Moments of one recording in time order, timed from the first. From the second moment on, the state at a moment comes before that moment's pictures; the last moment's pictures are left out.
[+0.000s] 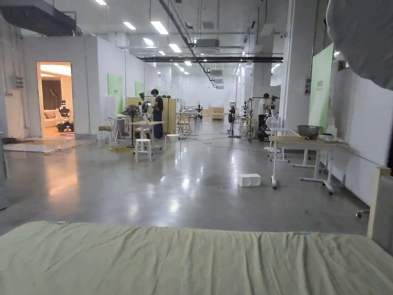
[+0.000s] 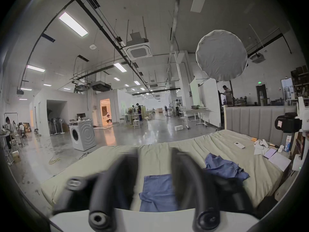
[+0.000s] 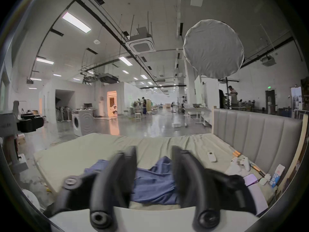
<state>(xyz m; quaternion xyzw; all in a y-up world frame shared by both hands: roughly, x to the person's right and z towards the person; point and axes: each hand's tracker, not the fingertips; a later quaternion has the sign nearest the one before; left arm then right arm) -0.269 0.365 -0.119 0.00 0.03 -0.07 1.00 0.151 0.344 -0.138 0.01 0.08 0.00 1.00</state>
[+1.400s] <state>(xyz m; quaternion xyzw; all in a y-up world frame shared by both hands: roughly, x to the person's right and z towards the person) -0.284 0.361 -0.097 -0.04 0.01 -0.03 1.00 0.145 0.345 -0.127 -0.04 0.06 -0.01 1.00</state>
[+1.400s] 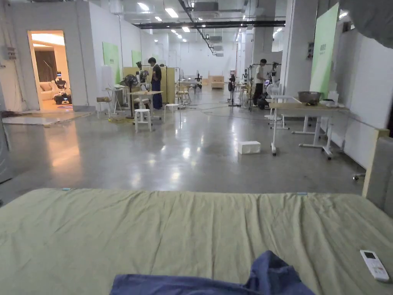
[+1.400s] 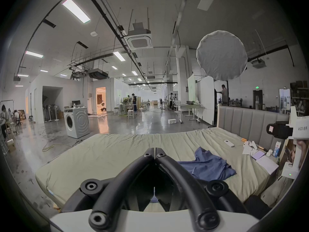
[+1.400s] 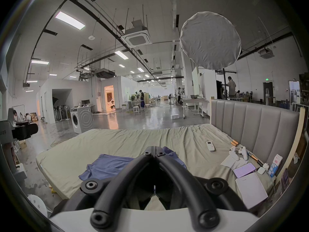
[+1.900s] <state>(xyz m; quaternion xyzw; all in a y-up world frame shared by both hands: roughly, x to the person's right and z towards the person) -0.278 0.368 -0.142 -0.02 -0.02 -0.02 1.00 0.145 0.368 -0.153 -0.01 0.07 0.02 1.00</state>
